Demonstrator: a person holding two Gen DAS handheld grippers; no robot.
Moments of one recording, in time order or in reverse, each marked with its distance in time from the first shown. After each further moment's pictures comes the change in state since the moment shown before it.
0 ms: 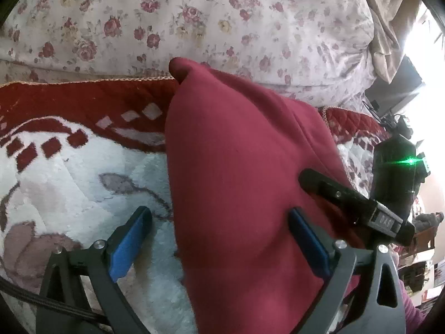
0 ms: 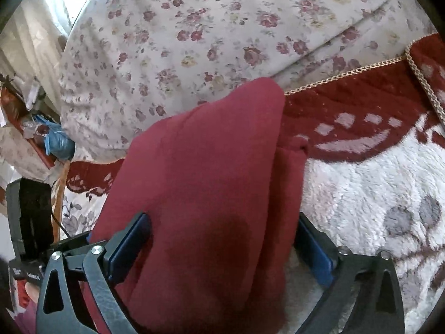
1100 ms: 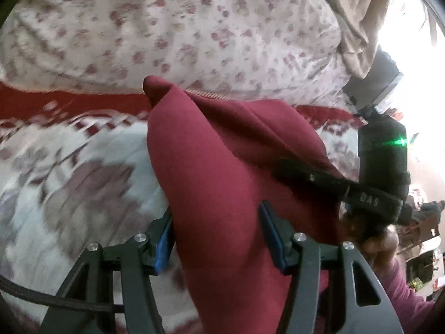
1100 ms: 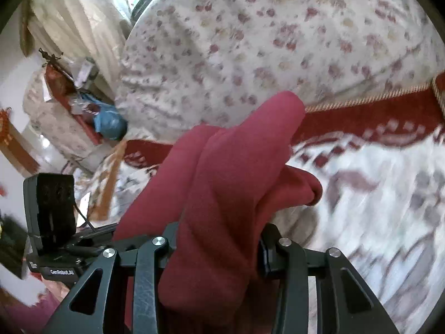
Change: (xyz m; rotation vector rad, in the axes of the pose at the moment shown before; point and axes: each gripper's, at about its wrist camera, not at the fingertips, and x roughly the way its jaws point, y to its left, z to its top) left arm -0.134 -0.013 -0.083 0.048 -0.069 0.035; right arm -0.073 0.097 -0.048 -0.096 0.027 0.210
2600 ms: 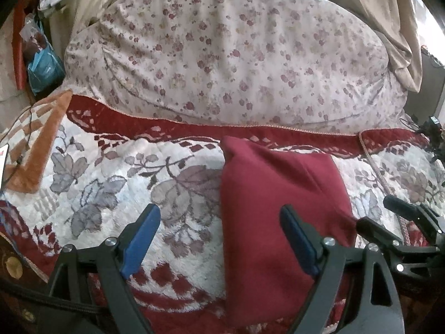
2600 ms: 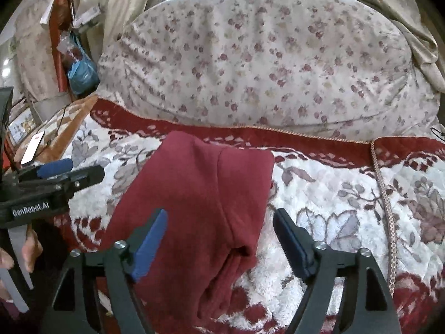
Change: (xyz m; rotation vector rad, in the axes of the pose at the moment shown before) left arm -0.072 -0.023 -0.053 -0.021 -0.274 0.472; right arm -0.051 0.109 -0.084 -0.339 -0.092 -0.449
